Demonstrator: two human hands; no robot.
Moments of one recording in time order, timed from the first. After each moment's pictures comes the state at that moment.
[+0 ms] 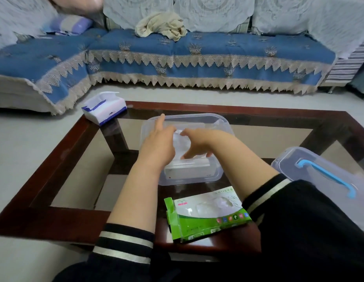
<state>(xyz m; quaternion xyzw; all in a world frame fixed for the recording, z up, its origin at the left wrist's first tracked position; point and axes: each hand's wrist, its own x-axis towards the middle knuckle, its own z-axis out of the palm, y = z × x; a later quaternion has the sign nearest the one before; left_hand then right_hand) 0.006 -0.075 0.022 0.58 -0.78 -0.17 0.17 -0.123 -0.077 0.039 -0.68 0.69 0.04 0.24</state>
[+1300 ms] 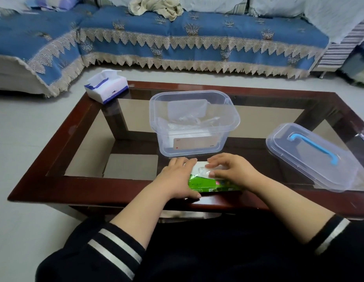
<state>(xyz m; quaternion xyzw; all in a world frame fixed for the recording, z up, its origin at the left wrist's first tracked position) 0.045 0.012 -0.061 0.41 -0.88 -0.24 -0.07 -0.148 0.065 -0.050 -0.59 0.68 -0.25 0.36</state>
